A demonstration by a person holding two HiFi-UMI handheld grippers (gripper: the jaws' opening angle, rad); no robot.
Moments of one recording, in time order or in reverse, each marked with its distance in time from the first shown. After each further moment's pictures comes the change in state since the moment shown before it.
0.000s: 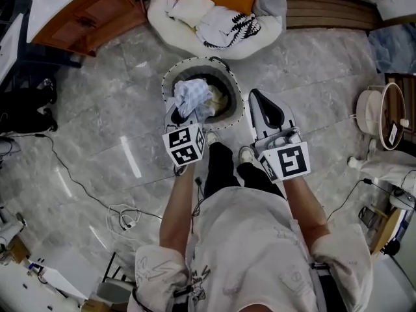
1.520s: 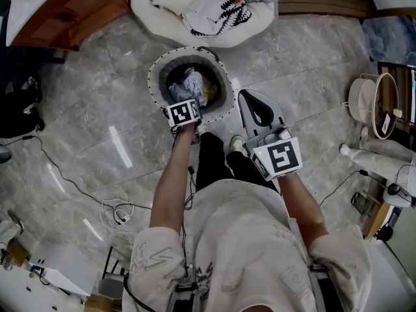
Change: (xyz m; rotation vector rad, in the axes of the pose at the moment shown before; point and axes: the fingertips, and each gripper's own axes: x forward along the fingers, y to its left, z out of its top) left arm 0.112 0.010 -0.181 -0.182 0.613 -0.023; right arm 0.017 -0.006 -0.051 0.018 0.150 0.031
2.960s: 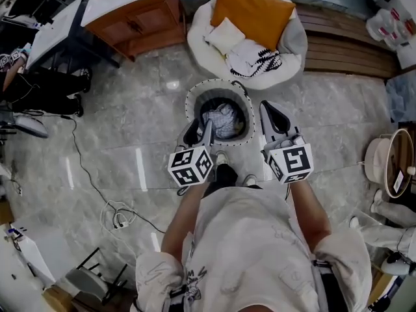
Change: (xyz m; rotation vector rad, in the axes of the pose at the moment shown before) left arm -0.307 -0.100 0.017 0.004 -0.761 -0.062; right arm -0.082 0.006 0.071 -0.095 -0.168 0.121
